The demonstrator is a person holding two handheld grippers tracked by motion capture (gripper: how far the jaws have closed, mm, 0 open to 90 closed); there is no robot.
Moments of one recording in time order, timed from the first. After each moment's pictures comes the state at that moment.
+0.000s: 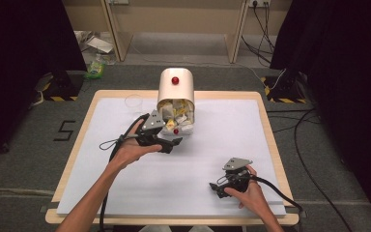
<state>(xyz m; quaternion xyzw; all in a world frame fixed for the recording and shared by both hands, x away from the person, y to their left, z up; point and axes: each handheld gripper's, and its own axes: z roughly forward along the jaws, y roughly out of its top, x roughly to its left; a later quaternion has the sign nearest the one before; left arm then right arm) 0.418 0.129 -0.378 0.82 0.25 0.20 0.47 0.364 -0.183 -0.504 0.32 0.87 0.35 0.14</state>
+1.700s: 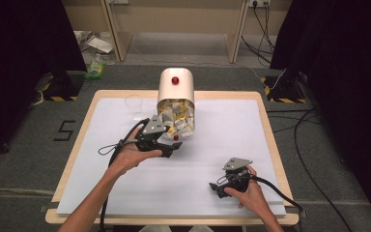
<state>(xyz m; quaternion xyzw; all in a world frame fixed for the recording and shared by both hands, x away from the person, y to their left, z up) 0.405 0.126 -0.378 0.83 0.26 0.18 0.46 0.364 -0.183 -0.503 0.32 0.87 0.35 0.14</state>
